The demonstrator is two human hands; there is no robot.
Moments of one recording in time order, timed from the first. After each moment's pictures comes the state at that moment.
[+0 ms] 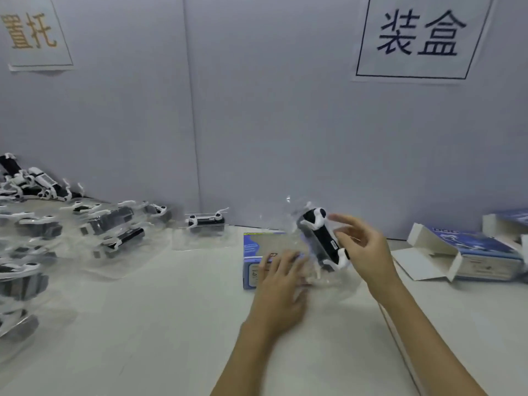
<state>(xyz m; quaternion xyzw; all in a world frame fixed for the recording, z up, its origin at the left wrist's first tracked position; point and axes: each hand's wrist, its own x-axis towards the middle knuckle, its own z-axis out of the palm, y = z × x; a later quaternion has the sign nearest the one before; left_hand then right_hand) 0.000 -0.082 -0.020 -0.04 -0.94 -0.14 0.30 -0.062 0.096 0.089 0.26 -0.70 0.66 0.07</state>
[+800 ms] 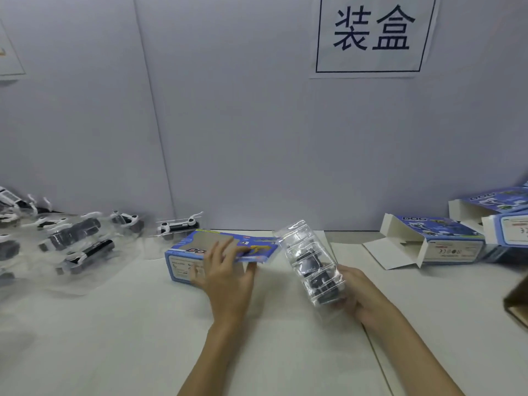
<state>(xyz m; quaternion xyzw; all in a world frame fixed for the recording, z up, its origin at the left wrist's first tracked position) 0.003 -0.078 0.009 0.19 -0.79 -0.30 0.50 -0.080 0.146 0.022 0.09 -0.63 0.74 -0.21</state>
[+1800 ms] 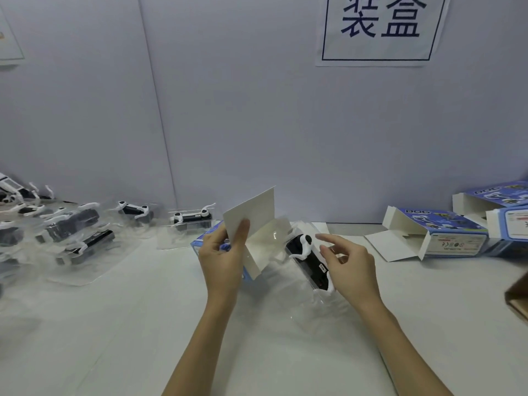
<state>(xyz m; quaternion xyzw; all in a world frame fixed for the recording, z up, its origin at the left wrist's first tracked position) 0.023 -0.074 0.051 0.09 -0.59 -0.66 0.46 -0.060 0.125 0.034 0.16 -0.80 0.56 0.15</state>
